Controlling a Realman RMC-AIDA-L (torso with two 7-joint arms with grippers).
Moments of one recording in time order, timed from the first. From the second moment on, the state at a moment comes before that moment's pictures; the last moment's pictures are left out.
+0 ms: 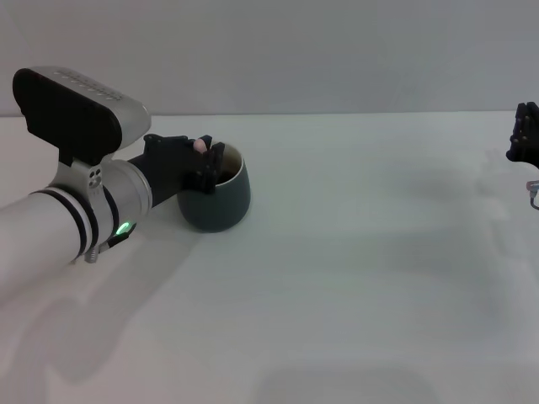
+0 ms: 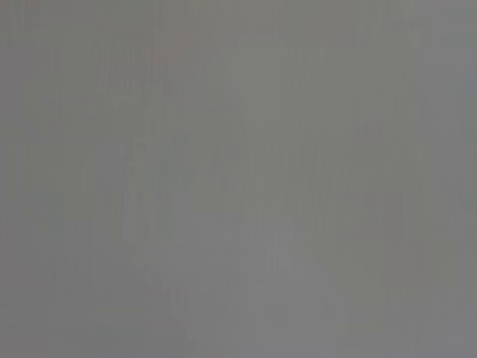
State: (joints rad) left arm -0.29 -1.85 -1.01 -1.34 2.88 -0.15 -0.24; right arm 0.41 2.07 1.50 0.48 -2.92 -0.65 0.05
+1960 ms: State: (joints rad) left arm -0.16 -2.02 -1.35 -1.36 2.88 -0.10 -0.04; right arm 0.43 2.07 1.51 0.48 -2.92 -0.64 0.05
